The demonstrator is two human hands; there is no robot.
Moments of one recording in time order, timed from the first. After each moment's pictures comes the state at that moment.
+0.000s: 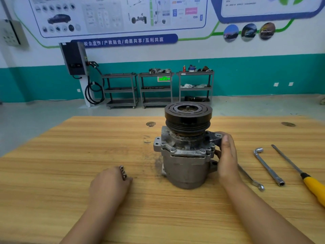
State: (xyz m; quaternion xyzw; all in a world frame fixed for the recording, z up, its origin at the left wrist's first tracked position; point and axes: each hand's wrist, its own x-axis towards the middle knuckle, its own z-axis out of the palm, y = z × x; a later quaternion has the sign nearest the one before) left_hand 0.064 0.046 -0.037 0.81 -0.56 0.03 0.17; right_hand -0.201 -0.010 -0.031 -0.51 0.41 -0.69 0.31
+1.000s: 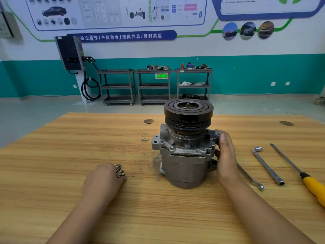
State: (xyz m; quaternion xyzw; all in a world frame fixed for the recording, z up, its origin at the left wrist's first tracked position) left_hand 0.077 0.033 -0.035 0.80 -0.59 0.05 0.08; right_hand -0.202 -0.012 -0.031 -0.52 0.40 -0.67 0.35
